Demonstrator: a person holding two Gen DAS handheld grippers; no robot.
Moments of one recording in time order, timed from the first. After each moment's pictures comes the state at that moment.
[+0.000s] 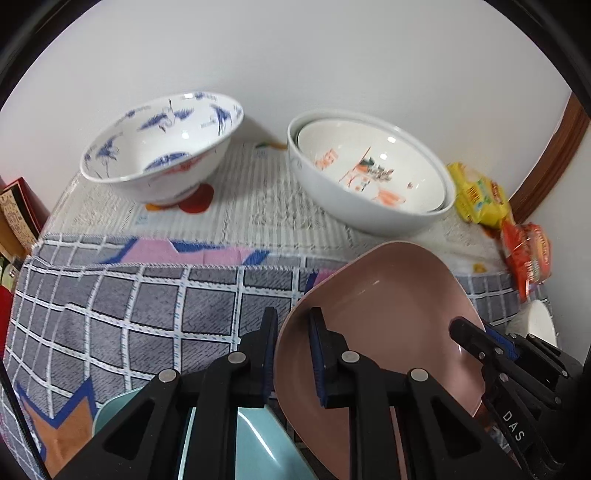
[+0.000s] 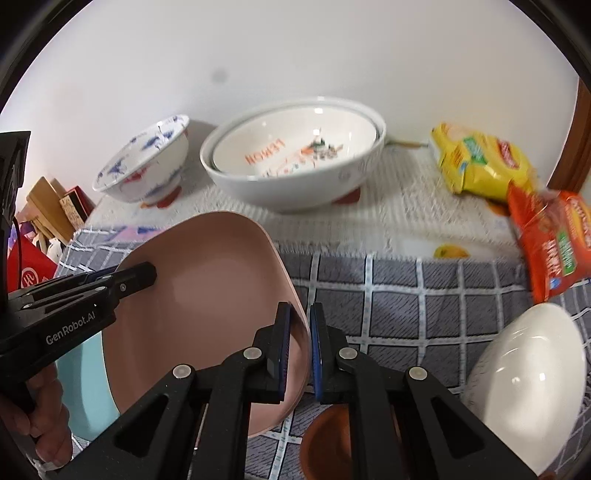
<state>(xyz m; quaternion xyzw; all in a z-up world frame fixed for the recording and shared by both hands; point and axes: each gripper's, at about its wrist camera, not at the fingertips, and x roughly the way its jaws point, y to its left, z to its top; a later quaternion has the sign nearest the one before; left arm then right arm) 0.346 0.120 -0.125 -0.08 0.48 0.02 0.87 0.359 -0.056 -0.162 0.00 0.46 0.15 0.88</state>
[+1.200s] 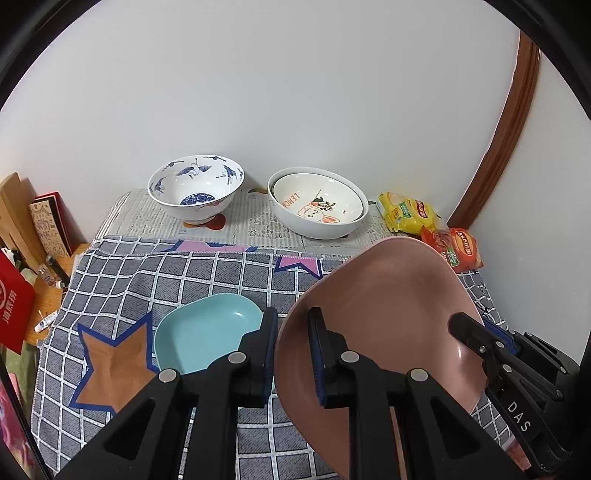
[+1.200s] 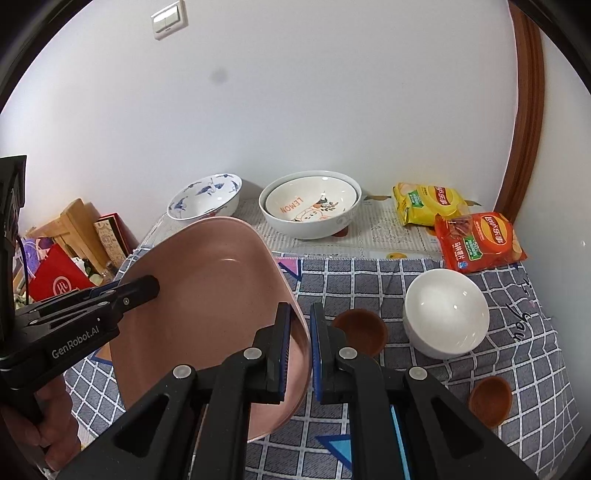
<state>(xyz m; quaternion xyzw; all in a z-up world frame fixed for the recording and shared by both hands) 0.200 0.103 -0.016 -0.08 0.41 0.00 0.91 0.203 -0.071 -0.041 0.02 0.38 0.13 0.91</state>
